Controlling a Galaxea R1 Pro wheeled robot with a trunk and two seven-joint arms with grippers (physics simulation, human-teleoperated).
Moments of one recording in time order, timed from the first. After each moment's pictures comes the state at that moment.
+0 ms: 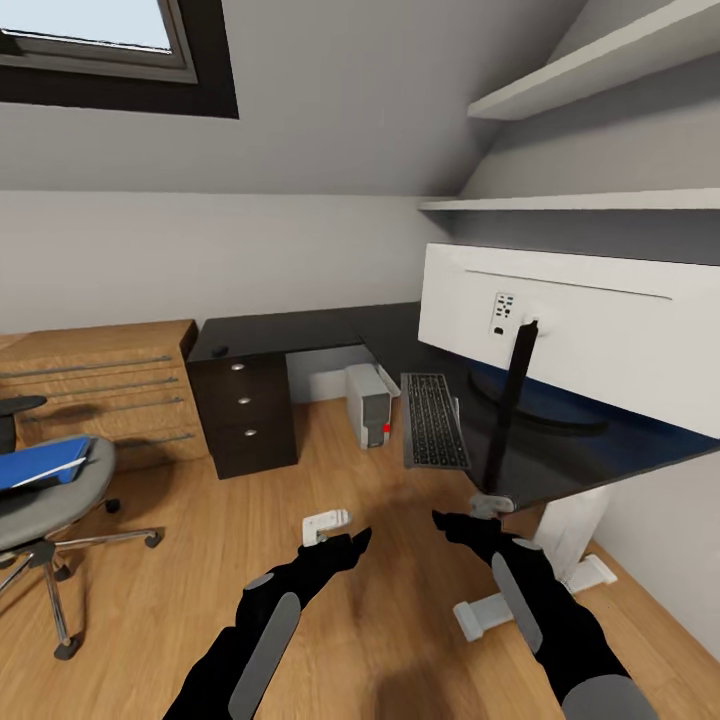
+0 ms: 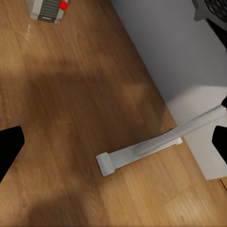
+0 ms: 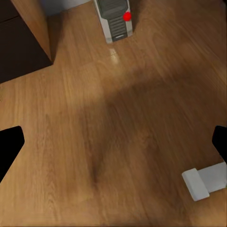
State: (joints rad) left arm -0.33 -0.14 -0.30 -1.23 0.53 0.42 0.10; right arm -0.48 -0.03 0.07 -1.03 -0.26 0.43 0.01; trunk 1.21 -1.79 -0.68
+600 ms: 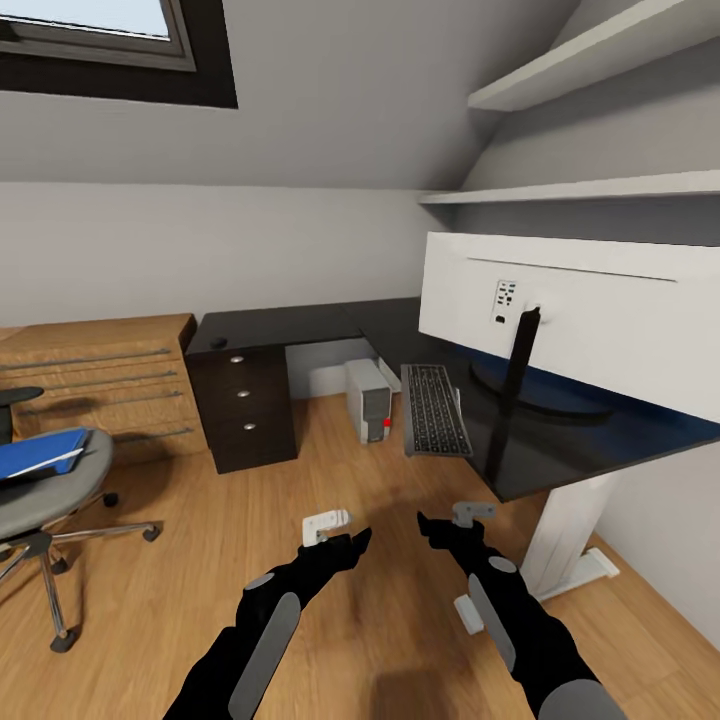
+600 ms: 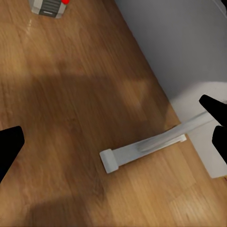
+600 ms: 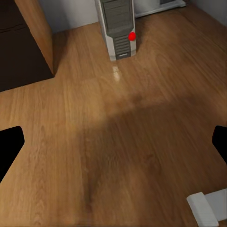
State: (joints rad) left arm -0.33 -0.14 -0.30 -1.23 0.53 0.42 0.10; right arm -0.48 0.03 0.11 -0.90 -0.17 0.17 0.00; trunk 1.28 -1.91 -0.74
